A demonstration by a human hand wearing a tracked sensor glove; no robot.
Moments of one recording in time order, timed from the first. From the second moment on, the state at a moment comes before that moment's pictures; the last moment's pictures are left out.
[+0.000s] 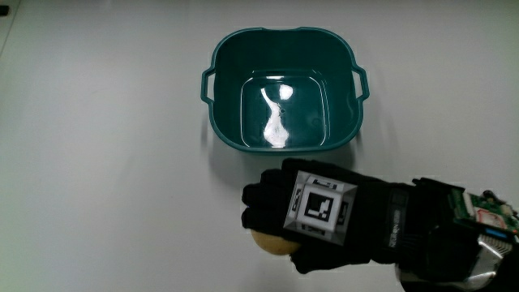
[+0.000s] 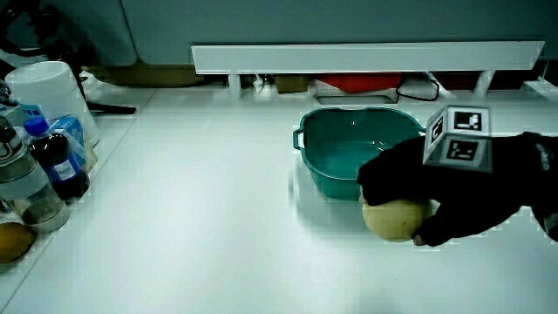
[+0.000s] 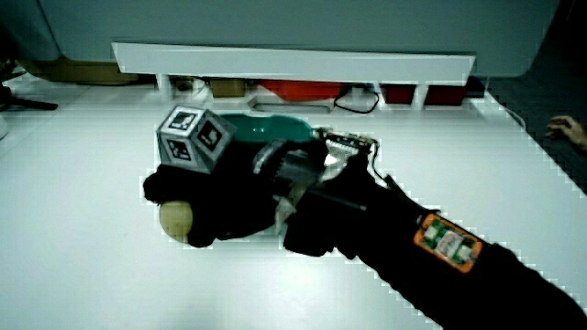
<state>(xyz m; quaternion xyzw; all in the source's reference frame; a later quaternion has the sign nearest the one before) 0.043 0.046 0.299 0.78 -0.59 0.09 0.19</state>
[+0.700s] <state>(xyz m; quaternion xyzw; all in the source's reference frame) 0.051 0.006 0.281 0.81 -0.55 0.10 0.19</state>
